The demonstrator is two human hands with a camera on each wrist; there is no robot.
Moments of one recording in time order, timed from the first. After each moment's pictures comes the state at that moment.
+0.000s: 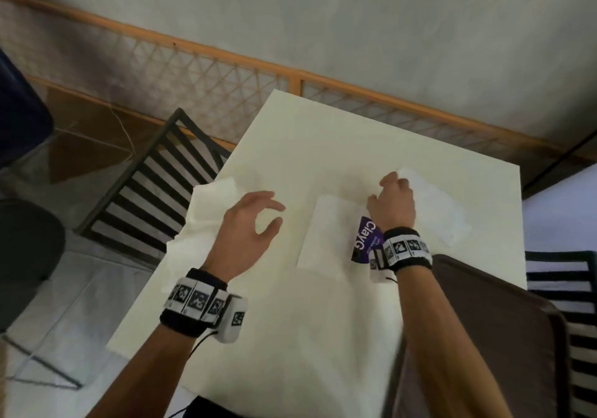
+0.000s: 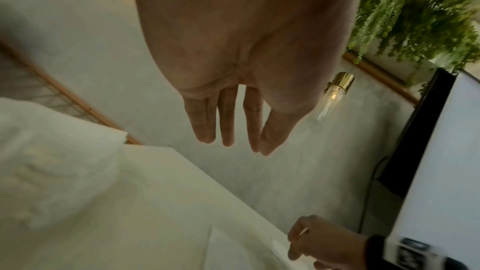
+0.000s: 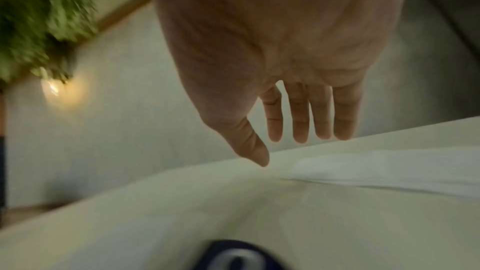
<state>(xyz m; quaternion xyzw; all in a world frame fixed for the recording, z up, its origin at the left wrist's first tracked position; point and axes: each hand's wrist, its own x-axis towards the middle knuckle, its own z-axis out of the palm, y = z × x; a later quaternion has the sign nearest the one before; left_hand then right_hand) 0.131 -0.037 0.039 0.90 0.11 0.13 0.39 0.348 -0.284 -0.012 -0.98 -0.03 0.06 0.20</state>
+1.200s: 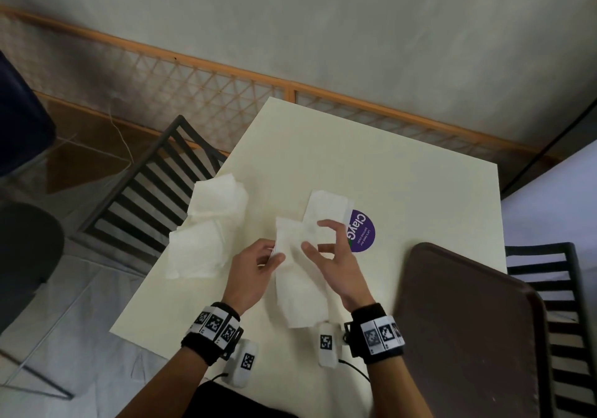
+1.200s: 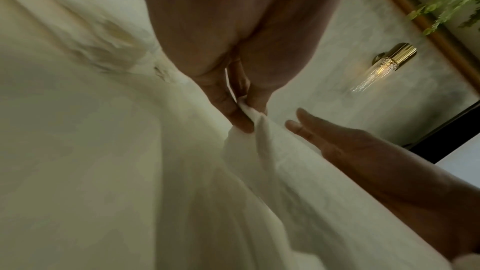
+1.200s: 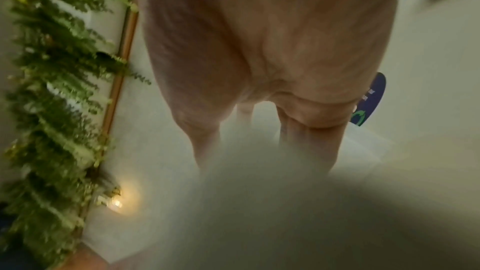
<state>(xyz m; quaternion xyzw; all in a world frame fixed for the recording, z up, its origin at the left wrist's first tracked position) 0.061 -0.097 -0.018 0.77 0.24 0.07 0.59 0.154 -0.280 0.011 -0.77 -0.05 0.26 0.58</state>
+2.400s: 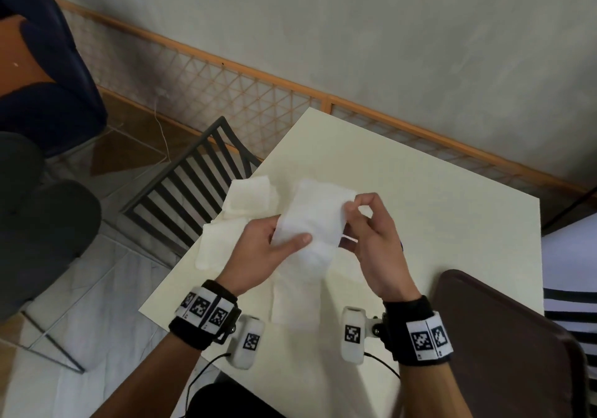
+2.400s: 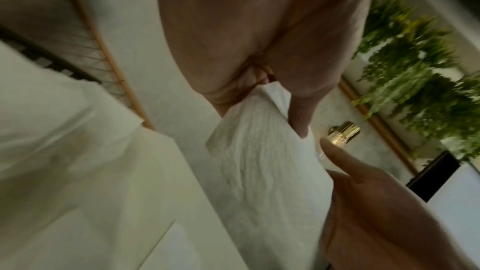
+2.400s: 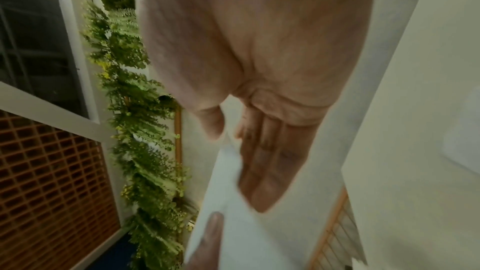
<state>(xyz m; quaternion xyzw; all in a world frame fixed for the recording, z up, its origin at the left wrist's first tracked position) 0.049 -0.070 0.091 0.72 0.19 0.09 0.66 0.165 -0.249 0.113 -0.63 -0.14 0.26 0.71</state>
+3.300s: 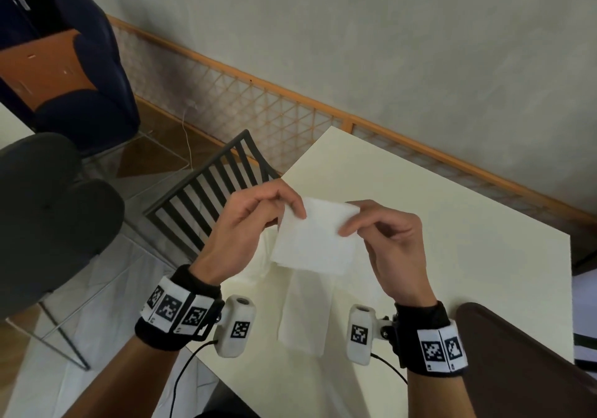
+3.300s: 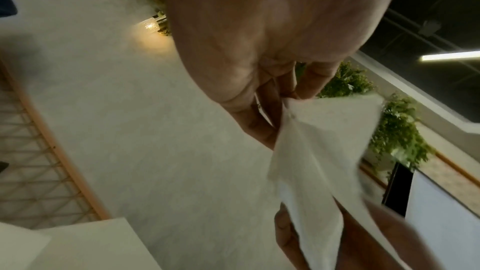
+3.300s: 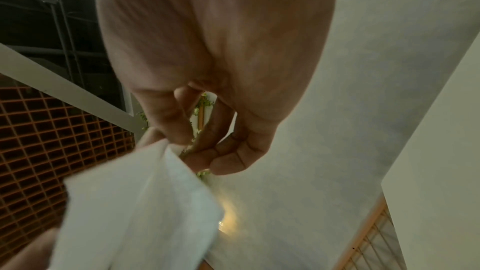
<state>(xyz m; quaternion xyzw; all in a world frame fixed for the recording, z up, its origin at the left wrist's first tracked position) 0.036 -0.033 0.166 0.74 0.05 0.22 0.63 0.179 -0.230 0.134 -0.56 -0.34 0.17 0.74</state>
